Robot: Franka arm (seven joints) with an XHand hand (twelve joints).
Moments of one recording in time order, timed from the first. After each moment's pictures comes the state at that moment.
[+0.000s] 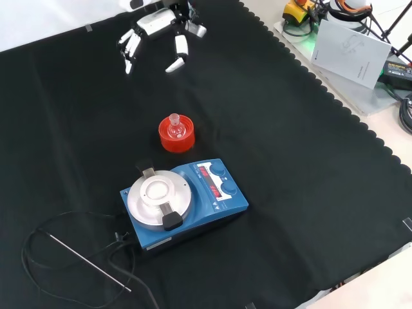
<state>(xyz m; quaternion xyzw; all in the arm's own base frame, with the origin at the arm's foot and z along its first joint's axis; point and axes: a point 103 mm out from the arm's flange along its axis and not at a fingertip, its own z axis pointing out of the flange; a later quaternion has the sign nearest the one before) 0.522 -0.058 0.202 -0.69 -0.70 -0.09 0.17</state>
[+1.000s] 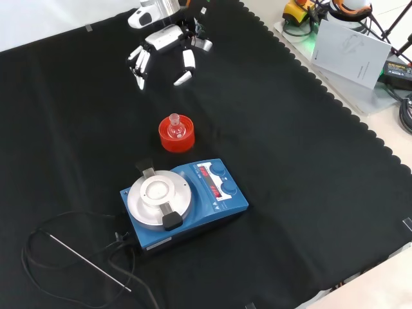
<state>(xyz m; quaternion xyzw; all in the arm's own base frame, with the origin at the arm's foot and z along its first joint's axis) 0.512 -0.045 0.161 -0.67 -0.71 -0.12 0.20</state>
